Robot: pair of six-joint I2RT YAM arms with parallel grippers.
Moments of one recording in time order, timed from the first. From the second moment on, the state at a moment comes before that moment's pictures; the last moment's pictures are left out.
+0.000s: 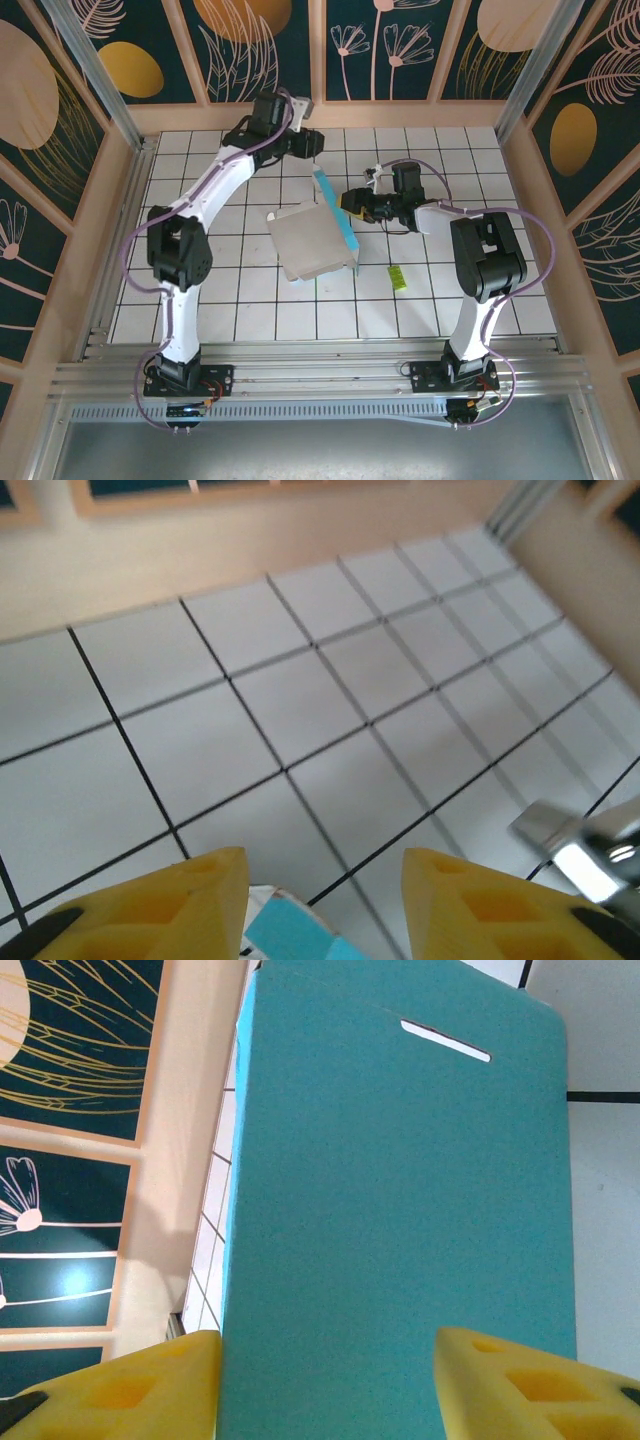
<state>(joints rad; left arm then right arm) -0.42 2.15 2.04 -0.55 0.35 -0.15 0.30 1.87 1.07 0.15 -0.89 0.62</state>
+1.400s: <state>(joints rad) -0.41 2.32 2.14 -0.79 0.62 -0.05 0.30 1.87 1.09 0.12 -0.88 0.60</state>
